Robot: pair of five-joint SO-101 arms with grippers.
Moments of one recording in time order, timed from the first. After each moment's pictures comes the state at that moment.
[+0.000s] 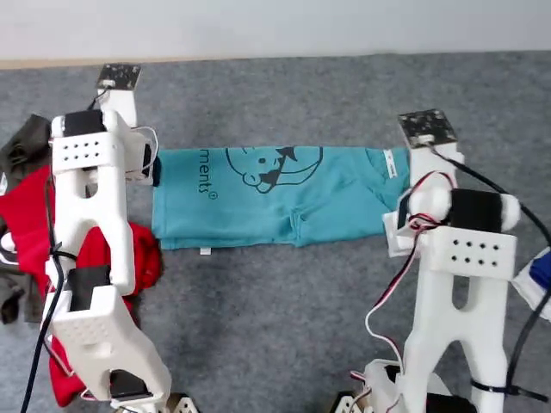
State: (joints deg) left arm -12.3 20.9 -16.7 86.5 -2.8; right arm 5.9 -28.0 15.6 94.7 15.3
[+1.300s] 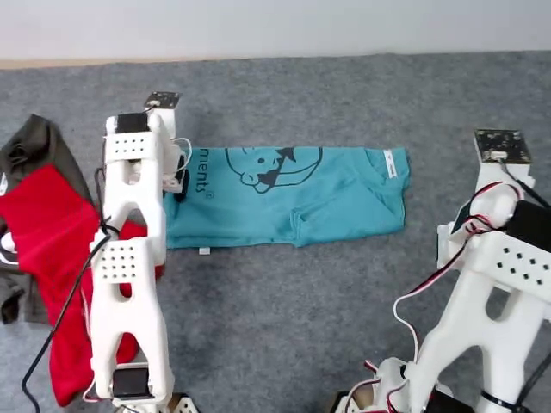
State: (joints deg) left arm -7.5 64.2 -59.6 98.9 -1.5; right arm 22.9 -28.0 15.6 96.1 20.1
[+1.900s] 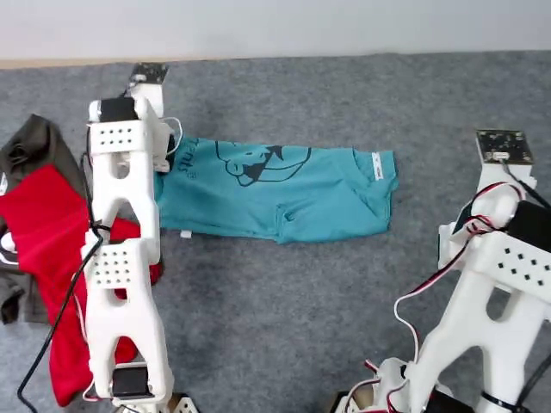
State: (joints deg) left arm -7.9 53.1 -59.2 99.3 -1.5; right arm 23.2 -28.0 15.6 96.1 20.1
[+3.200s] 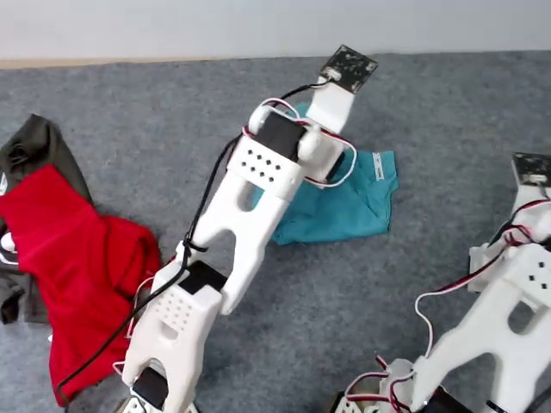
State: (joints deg) left arm 30.7 38.8 -56.8 92.0 5.4; right arm 35.7 -28.0 15.6 99.3 28.5
